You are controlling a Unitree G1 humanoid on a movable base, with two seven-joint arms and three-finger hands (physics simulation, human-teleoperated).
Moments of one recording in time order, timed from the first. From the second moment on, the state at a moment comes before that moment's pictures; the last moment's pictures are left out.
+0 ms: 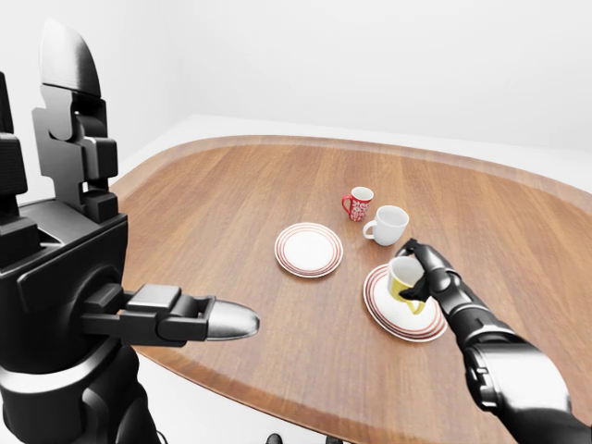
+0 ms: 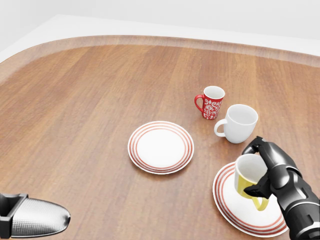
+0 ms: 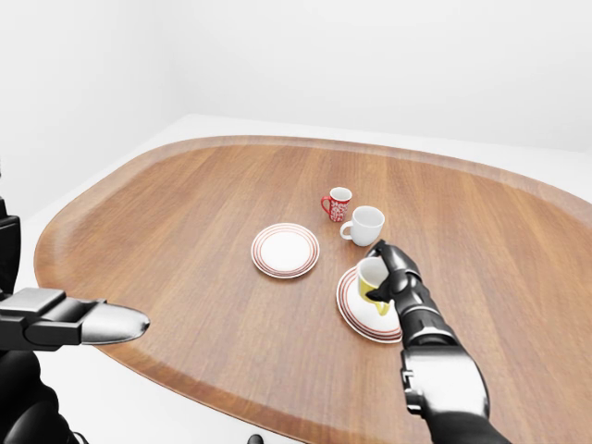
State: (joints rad) left arm -0.18 0.14 0.23 -0.99 -0.14 0.09 -0.18; right arm -0.74 -0.40 -0.05 1.33 -0.63 -0.09 -0.07
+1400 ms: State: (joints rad) left arm -0.18 0.14 0.22 -1.01 -0.15 0.09 -0.18; right arm -0.74 -0.41 -0.07 1.28 -0.59 -0.09 -0.07
